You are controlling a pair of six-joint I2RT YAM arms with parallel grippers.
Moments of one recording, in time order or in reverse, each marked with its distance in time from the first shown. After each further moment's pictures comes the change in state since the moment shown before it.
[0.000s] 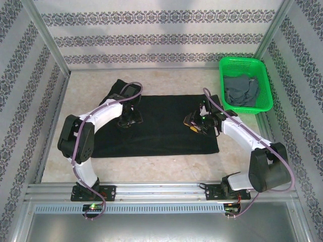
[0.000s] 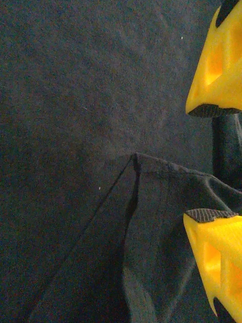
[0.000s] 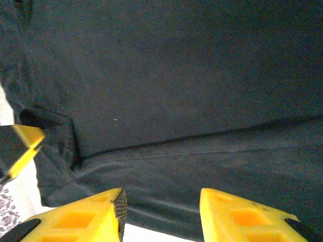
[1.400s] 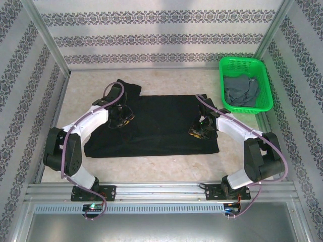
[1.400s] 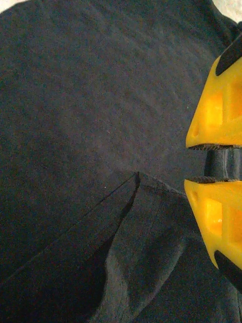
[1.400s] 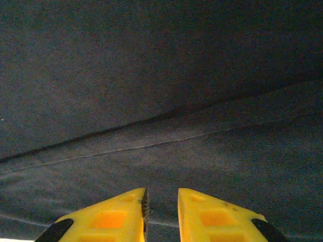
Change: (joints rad) left arm 0.111 -0.162 -0.163 0.173 0.139 -0.248; right arm 0.035 0.121 0.028 -0.141 0.161 -0.090
